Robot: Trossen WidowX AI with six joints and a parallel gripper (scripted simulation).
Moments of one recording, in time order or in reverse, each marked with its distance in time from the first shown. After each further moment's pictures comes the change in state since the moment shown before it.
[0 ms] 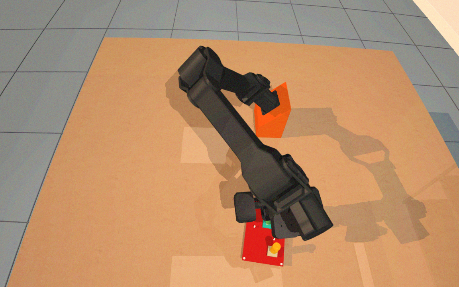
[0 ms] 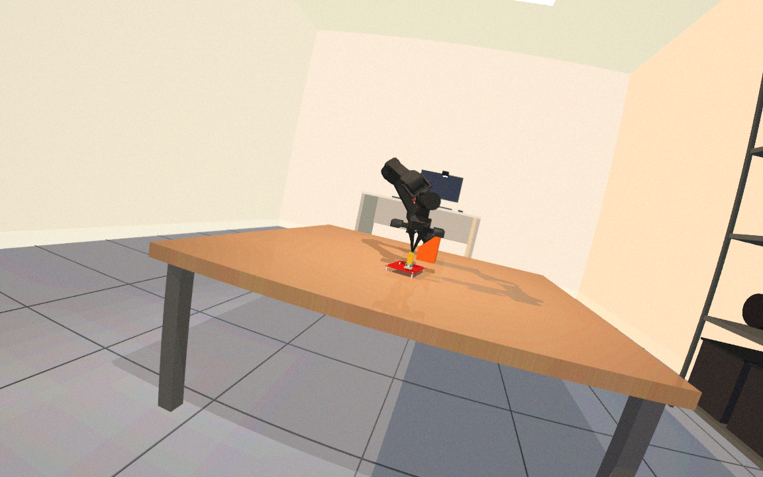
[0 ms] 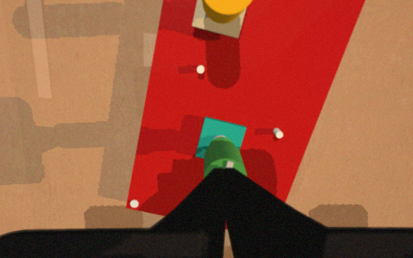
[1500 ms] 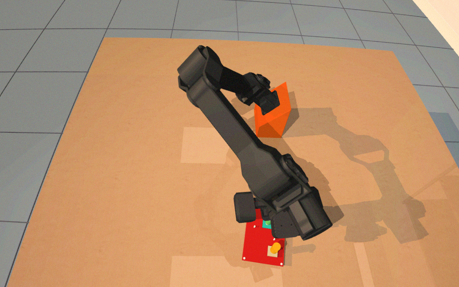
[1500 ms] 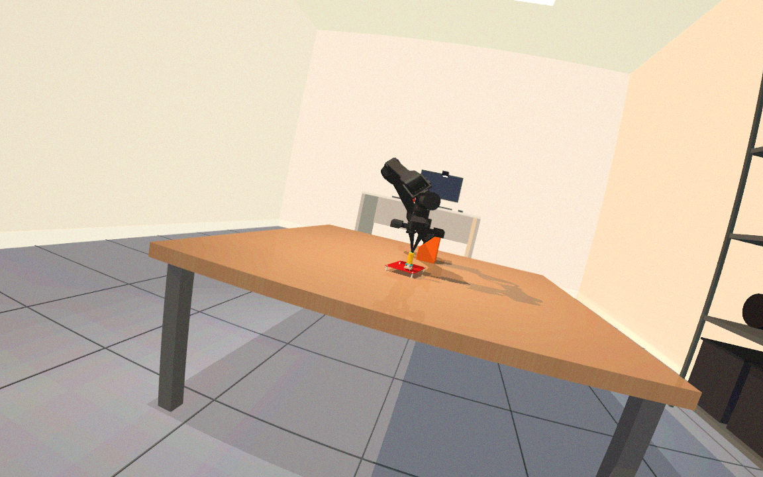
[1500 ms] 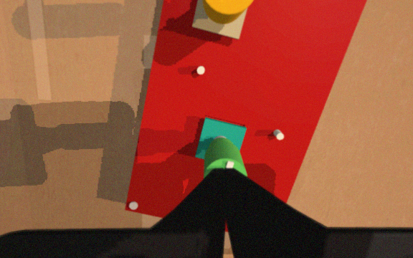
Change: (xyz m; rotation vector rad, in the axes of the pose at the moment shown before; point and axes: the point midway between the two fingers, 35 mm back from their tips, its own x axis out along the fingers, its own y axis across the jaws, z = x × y) arm 0.002 0.001 0.000 -0.006 -0.006 -0.001
